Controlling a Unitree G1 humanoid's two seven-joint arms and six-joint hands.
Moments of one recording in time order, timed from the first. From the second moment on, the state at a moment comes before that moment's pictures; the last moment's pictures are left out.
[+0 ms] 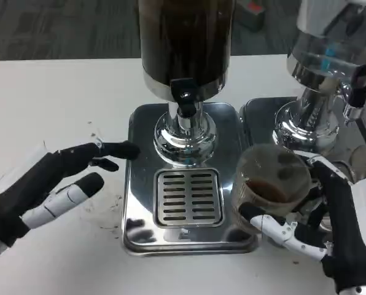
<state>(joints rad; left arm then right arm) -0.11 0.54 0.11 0.58 -0.18 -0.90 -0.71 0.42 -0.10 0.20 -0.34 -0.61 -0.07 -0.31</state>
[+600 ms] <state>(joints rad) -0.03 0.62 0.10 0.52 -0.07 -1.07 -0.67 0.51 -0.13 0.18 -0.45 -0.60 -0.07 -0.22</state>
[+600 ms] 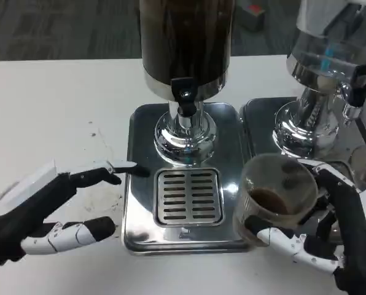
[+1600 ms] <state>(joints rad) 0.05 0.79 0.06 0.47 0.05 -1.31 -0.58 0.62 -0.15 0.16 -0.58 -0.60 -0.09 -0.17</state>
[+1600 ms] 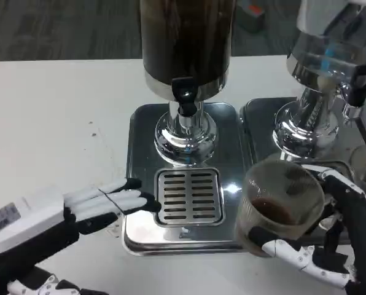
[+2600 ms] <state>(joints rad) 0.11 0.86 0.02 0.42 0.03 -1.36 -0.52 0.68 -0.15 0.16 -0.61 -0.59 -0.12 -0.17</state>
